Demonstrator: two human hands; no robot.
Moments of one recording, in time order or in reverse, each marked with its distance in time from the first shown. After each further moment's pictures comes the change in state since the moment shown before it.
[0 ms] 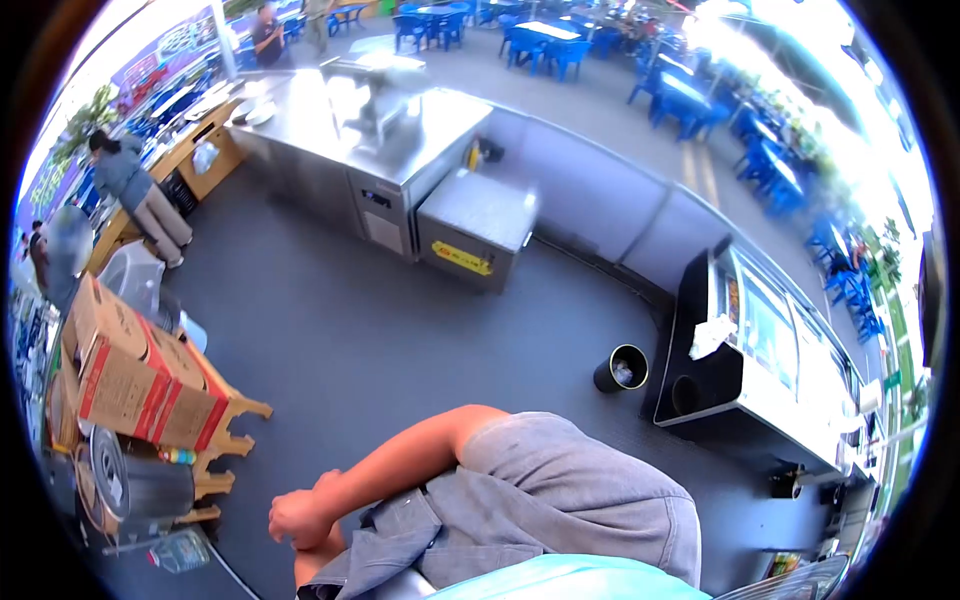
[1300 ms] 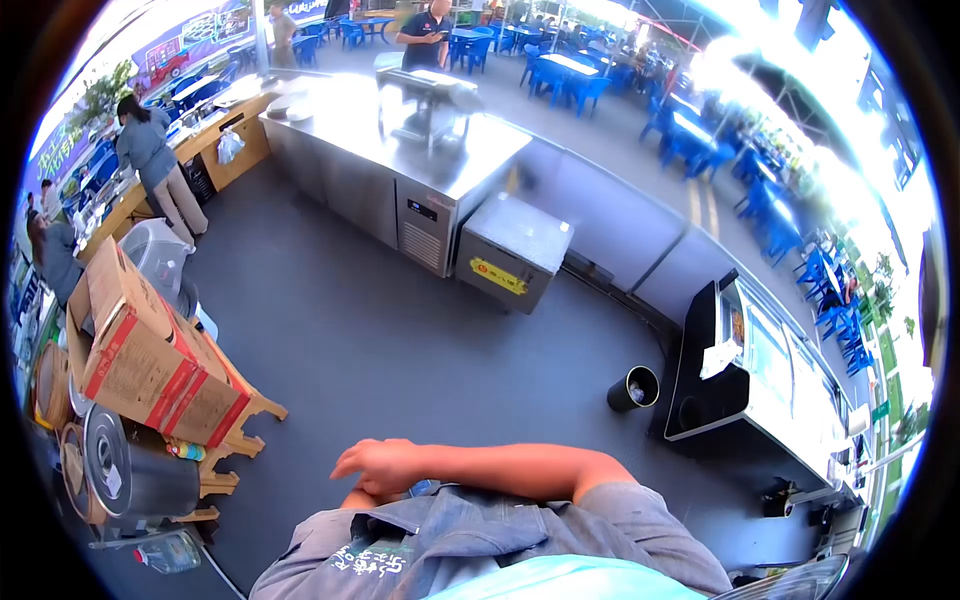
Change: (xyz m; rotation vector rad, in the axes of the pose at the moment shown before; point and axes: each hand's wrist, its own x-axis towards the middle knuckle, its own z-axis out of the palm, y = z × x) left_hand 0.061 0.046 -0.077 0.343 -0.381 0.501; right_hand 0.018 -0.038 -0.089 0.124 -0.007 0.556
